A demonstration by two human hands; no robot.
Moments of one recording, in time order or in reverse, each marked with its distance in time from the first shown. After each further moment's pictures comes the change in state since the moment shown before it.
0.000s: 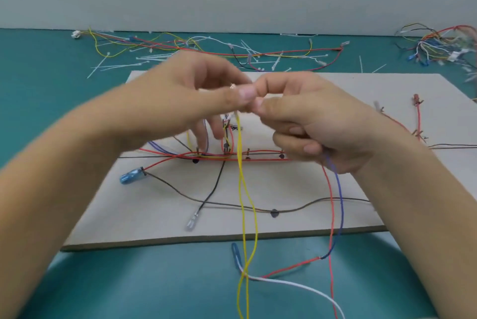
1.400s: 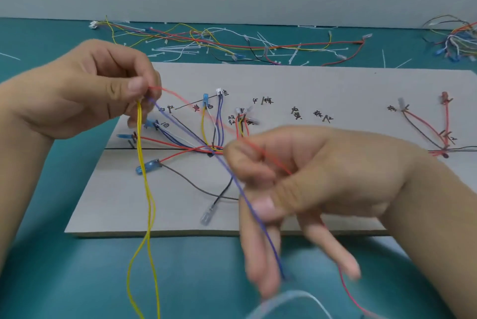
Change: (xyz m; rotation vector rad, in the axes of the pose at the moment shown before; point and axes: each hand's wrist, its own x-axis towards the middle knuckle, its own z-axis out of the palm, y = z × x) left_hand -0.027 -0.101 -0.112 -0.292 -0.163 0.173; right_hand -0.022 -0.006 0.027 0.192 -0.883 0.200
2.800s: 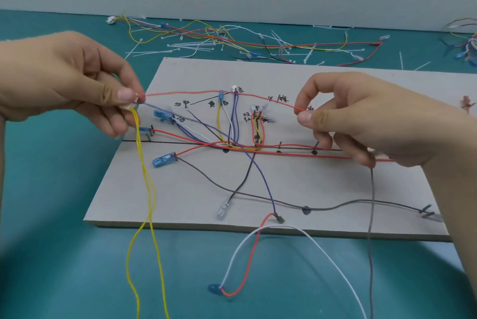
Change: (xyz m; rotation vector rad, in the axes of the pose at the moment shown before) left_hand -0.037 0.031 -0.031 0.287 0.196 -0.511; right_hand -0.024 0.000 -0.056 -0.587 0.933 0.055
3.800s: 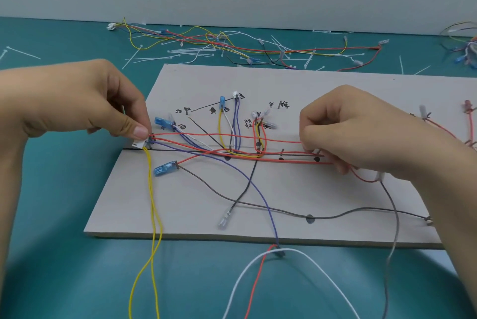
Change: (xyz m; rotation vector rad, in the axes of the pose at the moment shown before) left_hand -0.002 0.020 0.020 0.350 -0.041 -0.079; right_hand 0.002 -0.007 0.017 -0.388 0.077 -0.007
